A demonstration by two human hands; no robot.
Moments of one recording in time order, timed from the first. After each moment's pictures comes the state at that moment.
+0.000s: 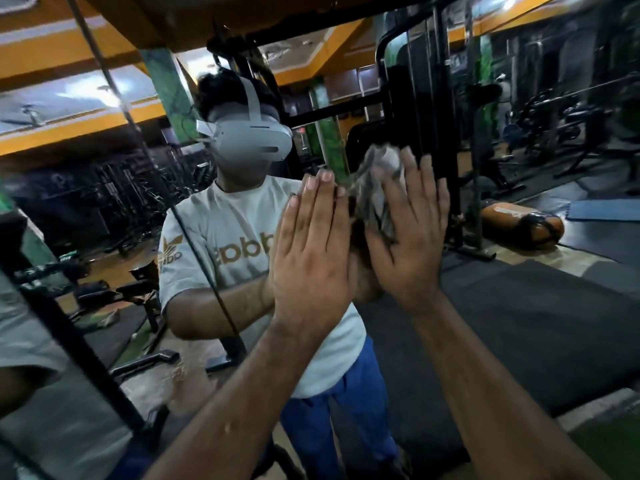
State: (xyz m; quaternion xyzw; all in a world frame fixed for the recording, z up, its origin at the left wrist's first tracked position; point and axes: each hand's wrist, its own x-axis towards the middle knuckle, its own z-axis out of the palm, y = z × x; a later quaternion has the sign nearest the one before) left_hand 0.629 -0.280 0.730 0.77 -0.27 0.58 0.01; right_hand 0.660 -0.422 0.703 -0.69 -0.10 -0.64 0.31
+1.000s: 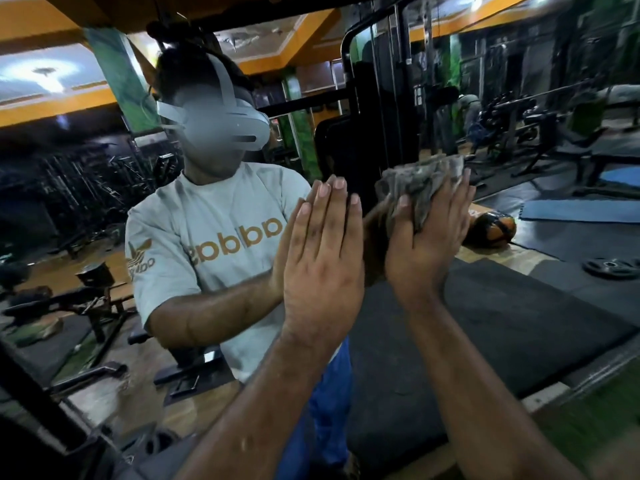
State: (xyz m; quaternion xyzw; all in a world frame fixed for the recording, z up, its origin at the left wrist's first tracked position) left_hand 0.667 -0.458 0.708 0.76 -0.26 0.60 -0.01; right_hand 0.690 -0.587 0.692 -0.68 0.10 -0.56 0.47
